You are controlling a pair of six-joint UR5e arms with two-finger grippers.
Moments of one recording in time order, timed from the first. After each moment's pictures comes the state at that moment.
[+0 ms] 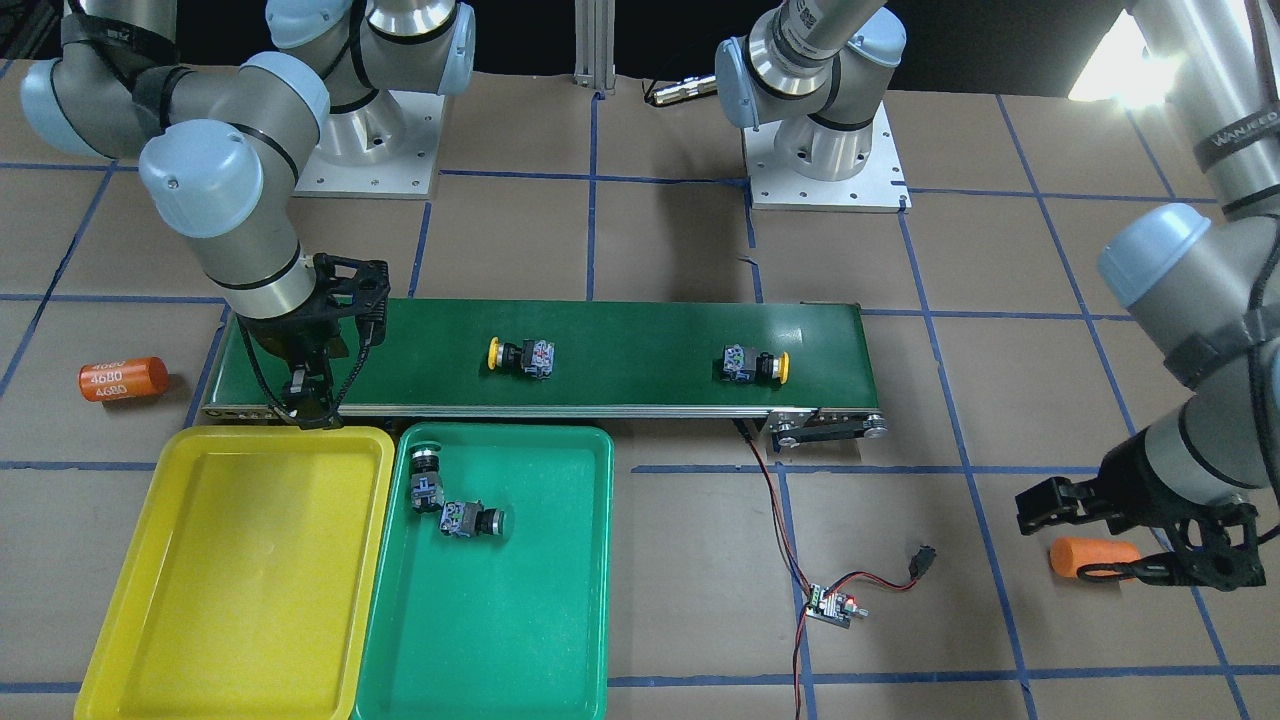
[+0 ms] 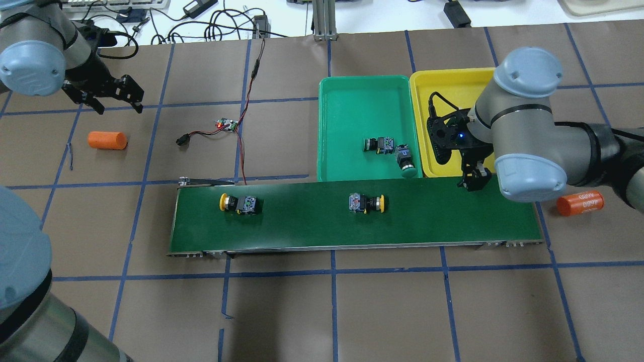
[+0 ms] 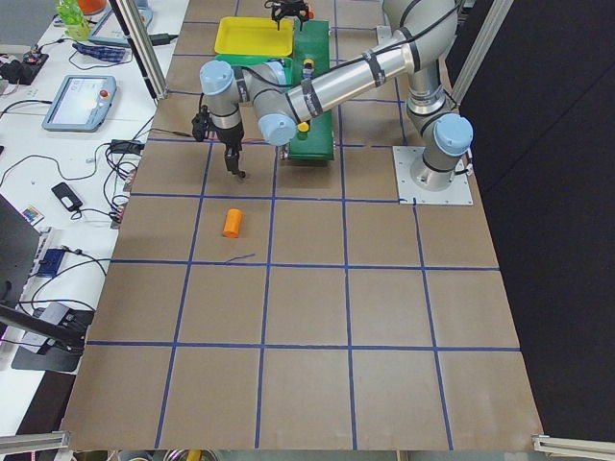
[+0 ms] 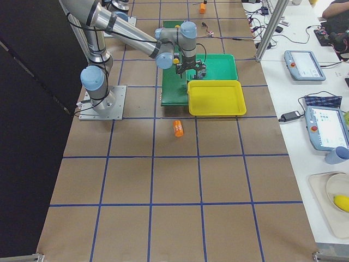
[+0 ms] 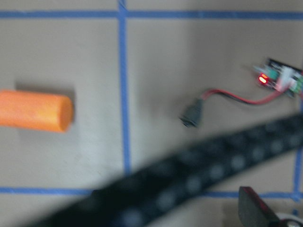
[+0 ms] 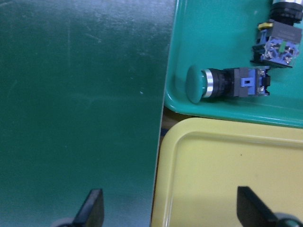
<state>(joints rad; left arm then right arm) -1.21 -2.08 -1.41 -1.22 1.59 0.39 1.50 -1.46 2.05 -2.23 -1.54 -1.76</state>
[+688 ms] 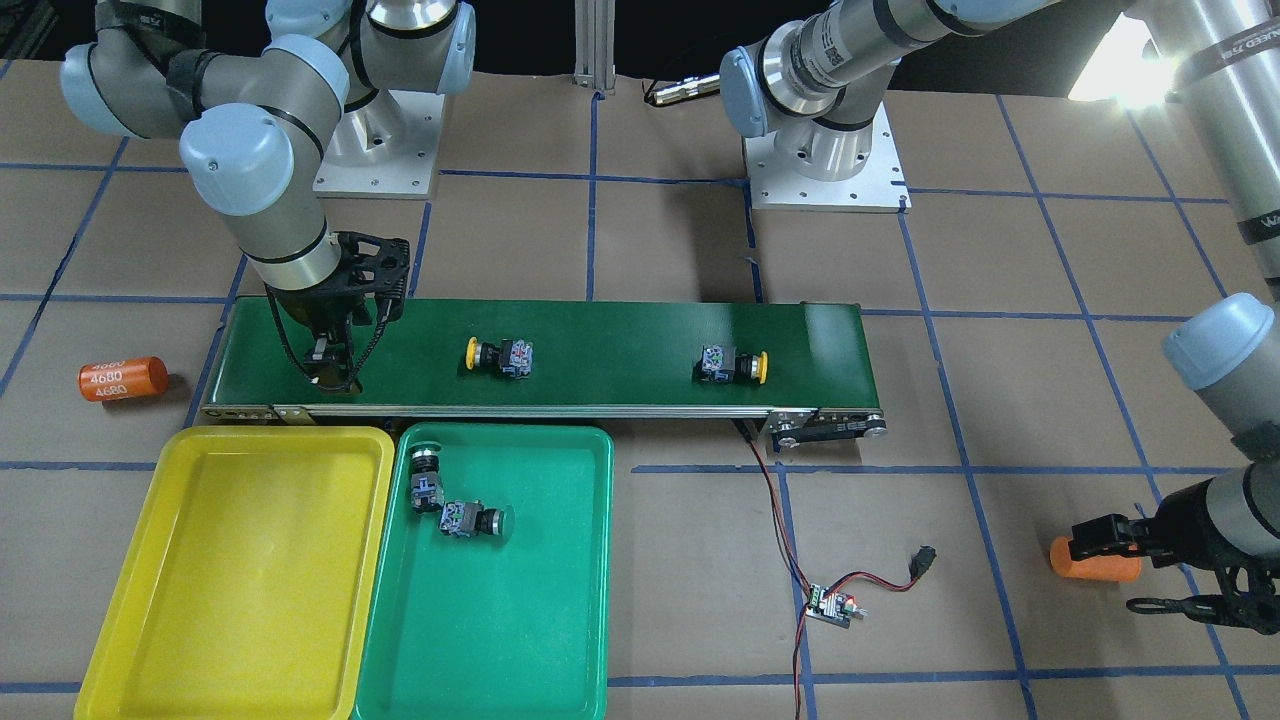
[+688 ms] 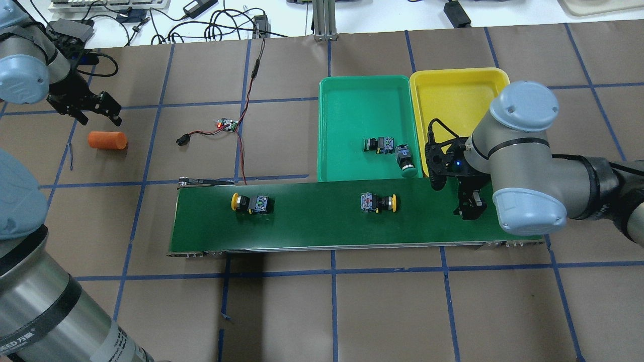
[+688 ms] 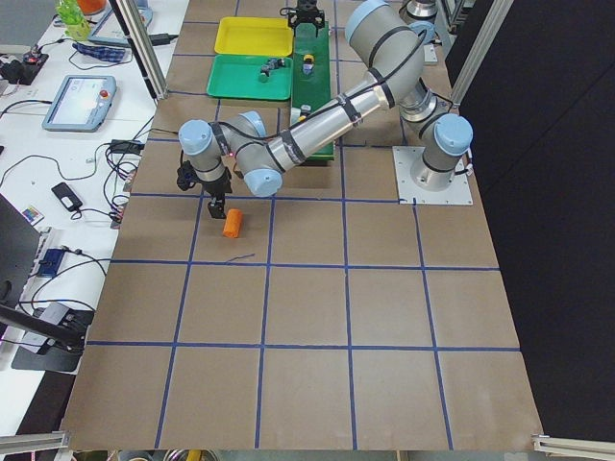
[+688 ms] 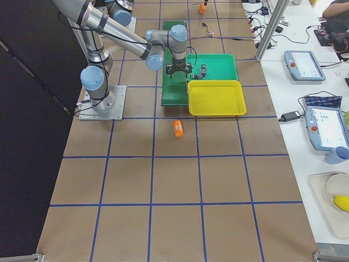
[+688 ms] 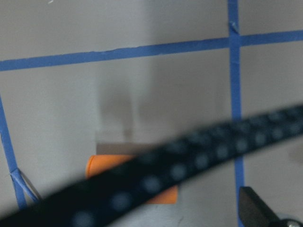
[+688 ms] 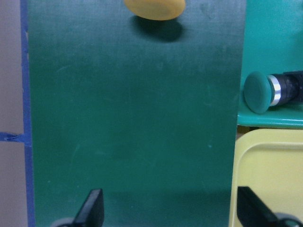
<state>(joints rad) -1.11 -2.22 -1.34 -1.21 1.59 0.57 1.51 -1.51 2.14 -2.23 -1.54 -1.67</state>
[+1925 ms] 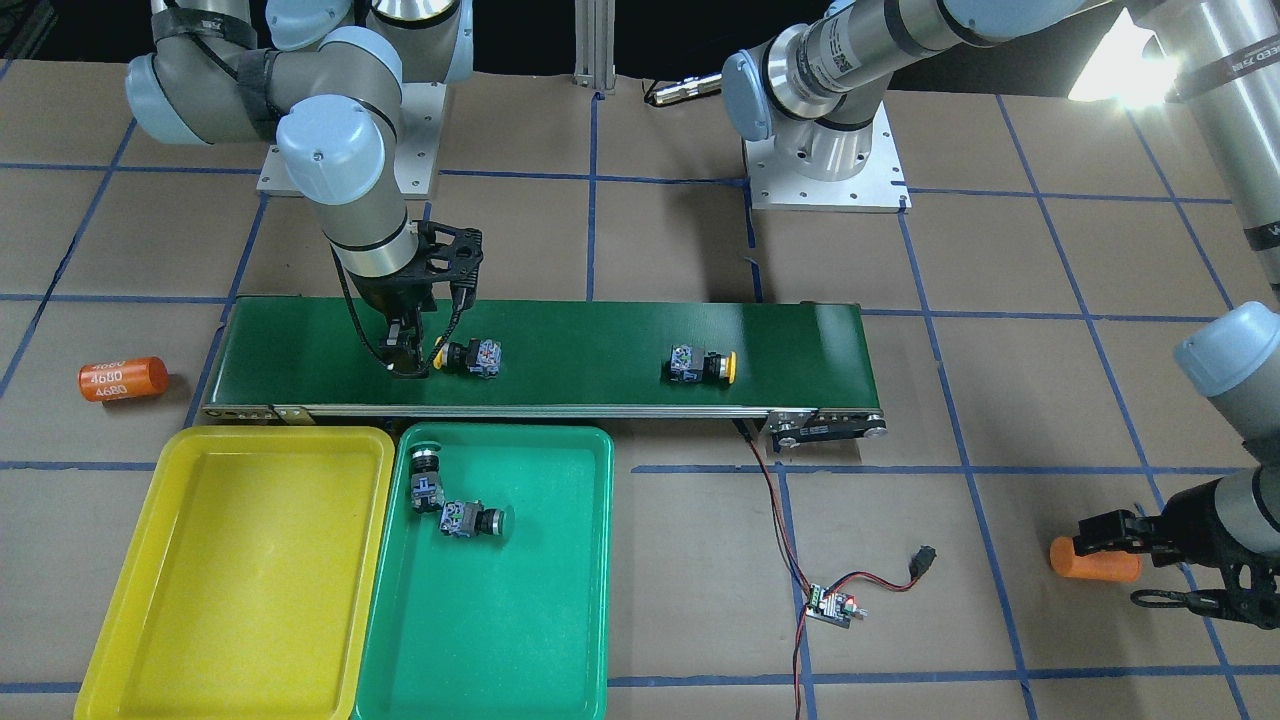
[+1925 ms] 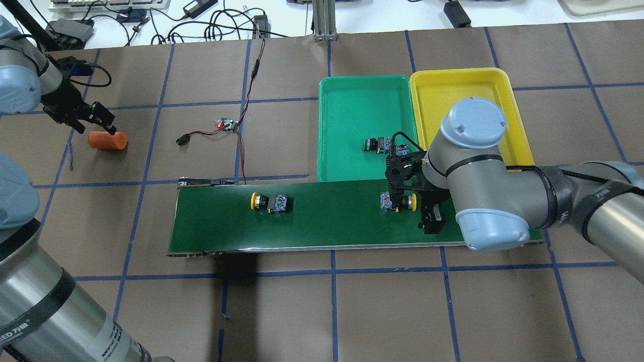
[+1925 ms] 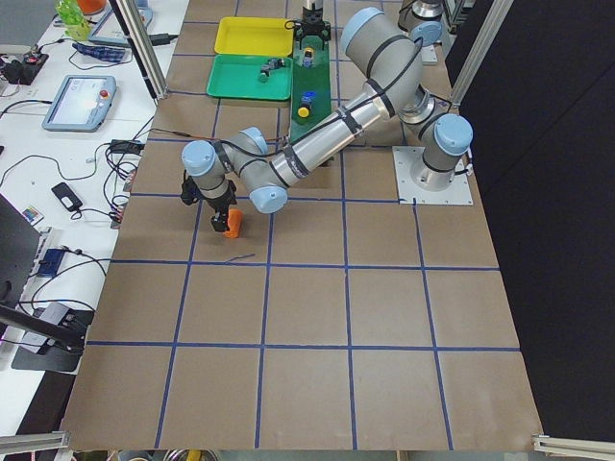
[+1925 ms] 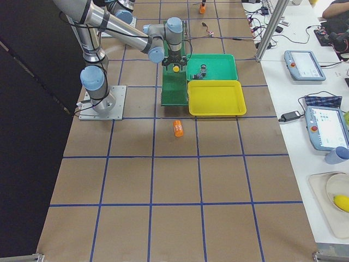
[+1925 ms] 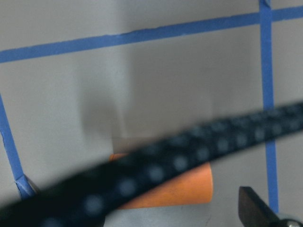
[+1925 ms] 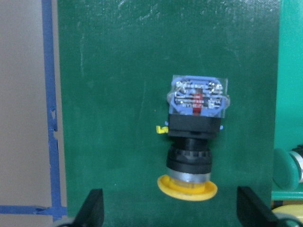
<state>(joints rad) -1.06 -2.25 -1.34 -1.21 1.56 0.65 1.66 -1.49 2.14 -2.23 -1.53 -1.48</state>
